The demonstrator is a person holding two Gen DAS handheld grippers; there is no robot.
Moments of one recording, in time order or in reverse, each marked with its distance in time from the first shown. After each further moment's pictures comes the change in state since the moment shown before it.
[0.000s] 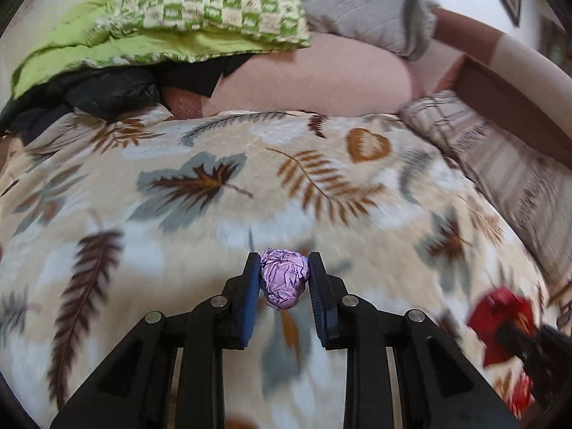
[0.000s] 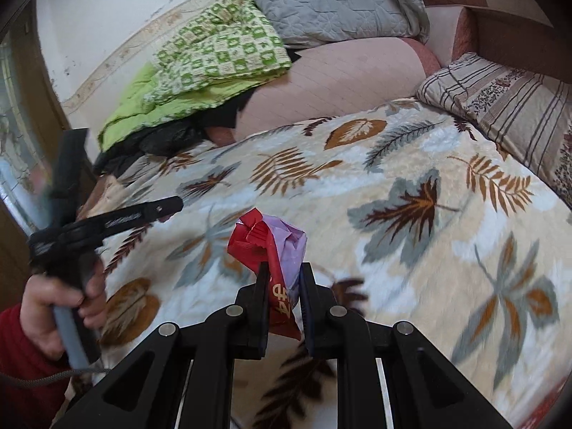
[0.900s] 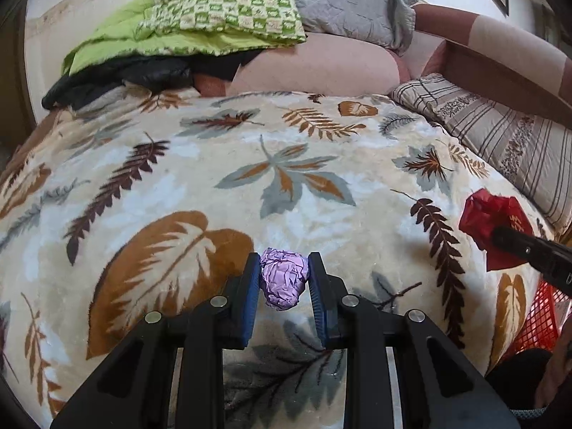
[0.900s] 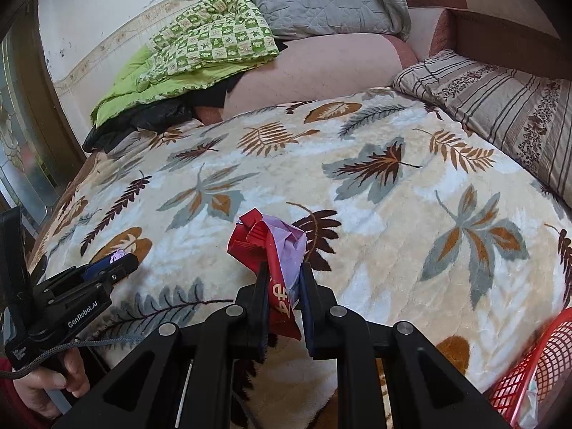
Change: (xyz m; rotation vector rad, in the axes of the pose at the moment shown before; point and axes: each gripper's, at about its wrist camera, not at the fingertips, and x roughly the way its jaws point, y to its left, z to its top) left arm -0.067 -0.024 -0.138 0.012 -0.052 0.082; right arm -0.034 0.003 -0.057 -0.021 0.026 -0.106
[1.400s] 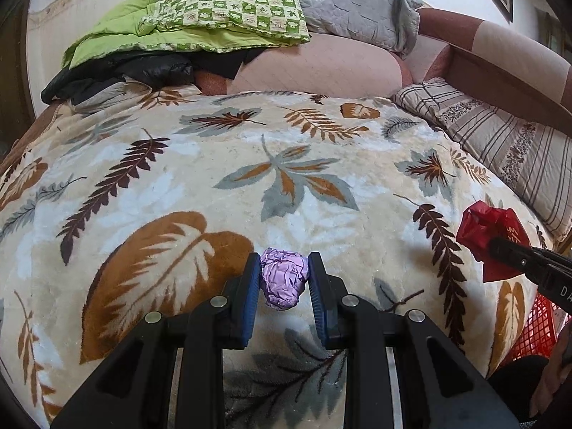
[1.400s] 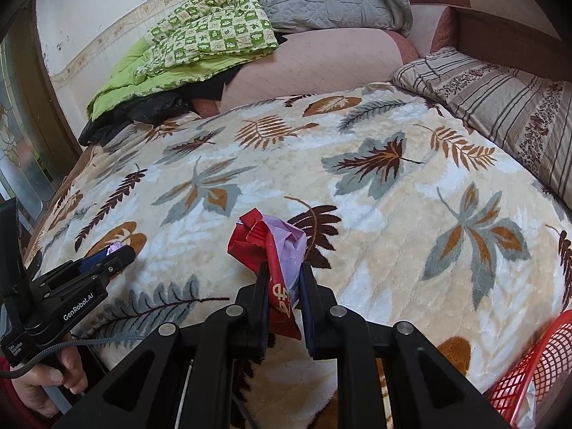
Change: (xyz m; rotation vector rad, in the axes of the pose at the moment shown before) left arm 0.004 0.000 0.002 -0.009 -0.006 0.000; right arm 0.007 0.001 0.001 -0.009 0.023 -0.011
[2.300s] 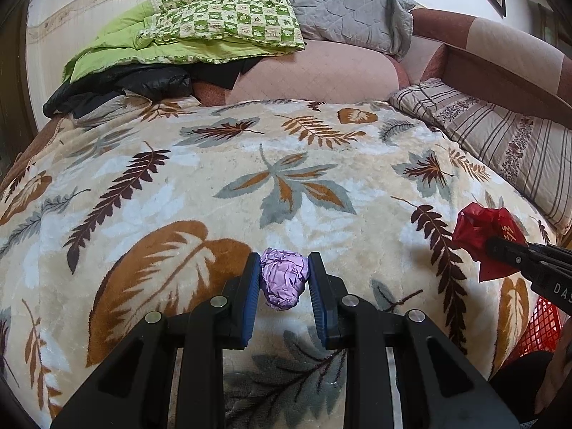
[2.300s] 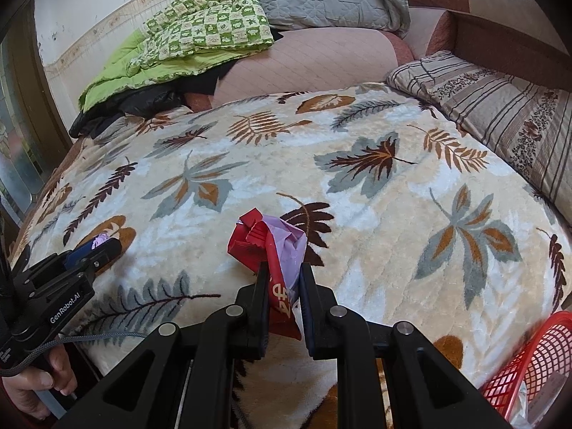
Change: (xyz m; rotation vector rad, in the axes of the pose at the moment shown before) left arm -0.005 -0.004 0.001 0.021 -0.022 0.008; right arm 0.003 0.001 -0.001 -0.024 0.012 -0.054
